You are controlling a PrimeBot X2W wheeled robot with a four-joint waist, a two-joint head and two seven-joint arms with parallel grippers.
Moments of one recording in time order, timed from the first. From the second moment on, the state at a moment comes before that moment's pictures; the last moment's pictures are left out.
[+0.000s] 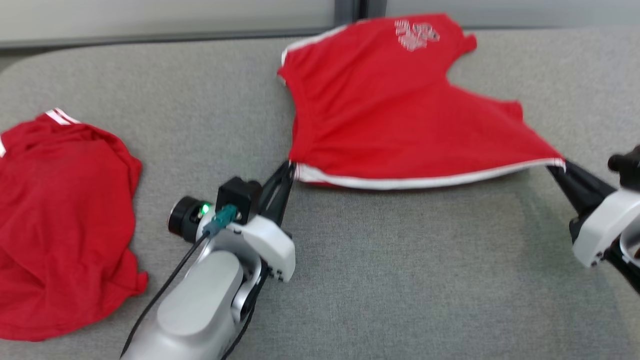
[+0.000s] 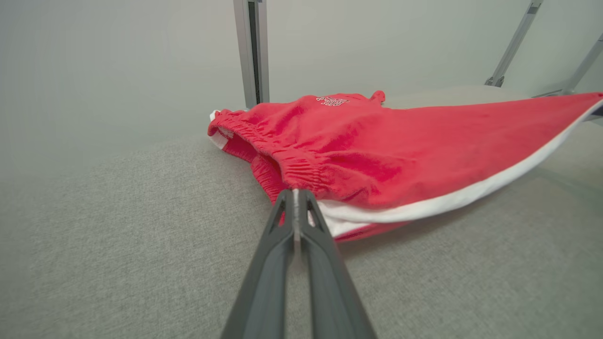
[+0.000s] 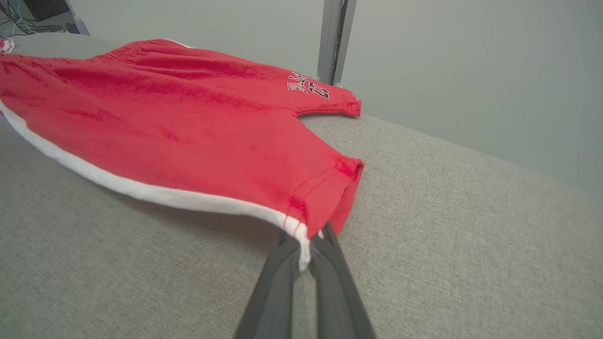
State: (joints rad) left arm -0.63 0.10 -0.70 0.65 -0.51 0.06 -0.26; right arm -0.81 -0.78 1.15 0.56 0.96 0.13 -0.26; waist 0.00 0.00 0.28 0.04
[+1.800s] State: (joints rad) left arm -0.28 0.20 -0.87 0.07 -0.51 0.07 -0.04; right arm -0.80 -1.23 1.21 0.15 1.15 0.13 0.17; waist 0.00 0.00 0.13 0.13
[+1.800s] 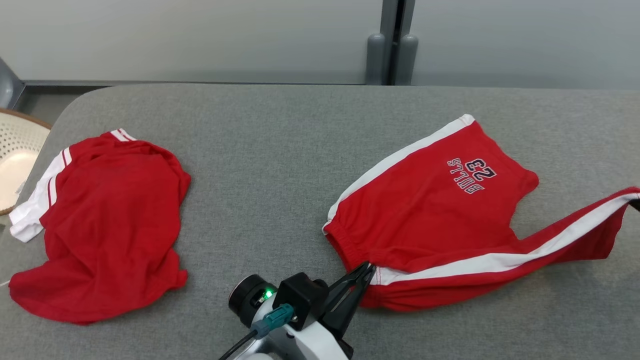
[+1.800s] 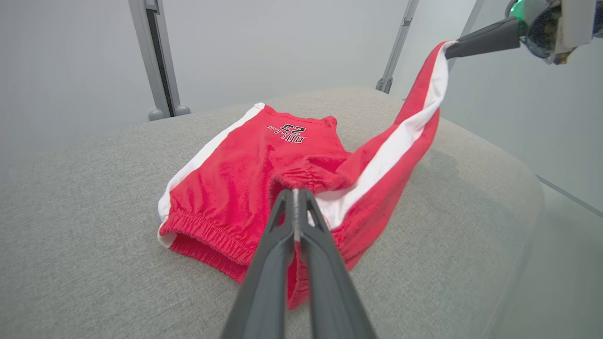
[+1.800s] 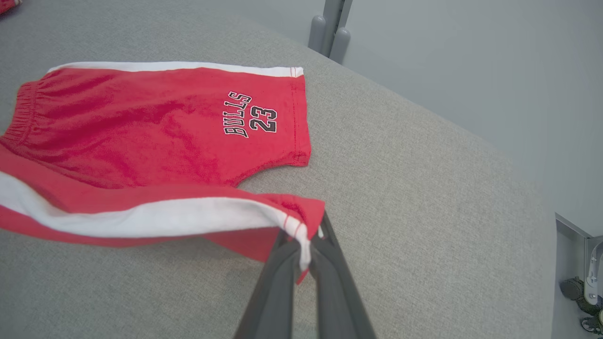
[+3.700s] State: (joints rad) left arm -0.63 0.05 -0.92 0.21 -0.68 0.37 -0.26; right arm -1.16 -1.22 1.28 0.40 1.07 0.13 -0.07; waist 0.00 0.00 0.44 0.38
